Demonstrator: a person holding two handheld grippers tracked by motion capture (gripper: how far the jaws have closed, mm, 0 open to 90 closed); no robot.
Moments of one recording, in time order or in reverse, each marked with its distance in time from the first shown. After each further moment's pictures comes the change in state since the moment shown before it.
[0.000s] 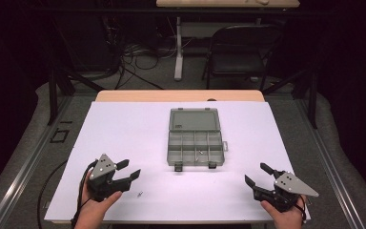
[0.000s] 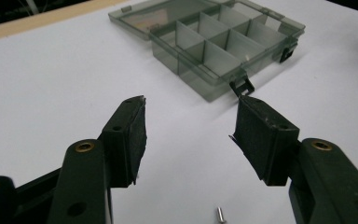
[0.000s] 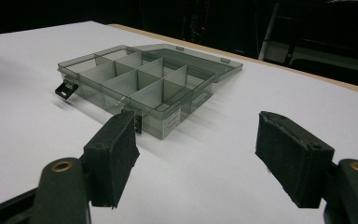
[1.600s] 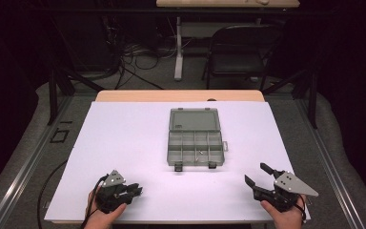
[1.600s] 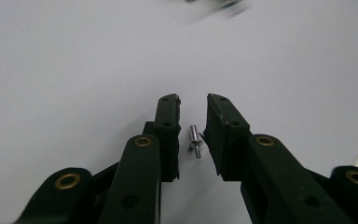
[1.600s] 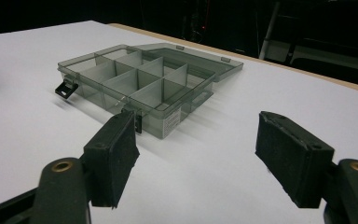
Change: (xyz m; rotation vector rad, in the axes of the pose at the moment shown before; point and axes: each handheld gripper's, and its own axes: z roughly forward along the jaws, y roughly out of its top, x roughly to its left) left arm -0.006 -0.046 0.029 0.210 -0.101 -0.078; right arm 0.000 0.000 0.000 0.003 0.005 0.006
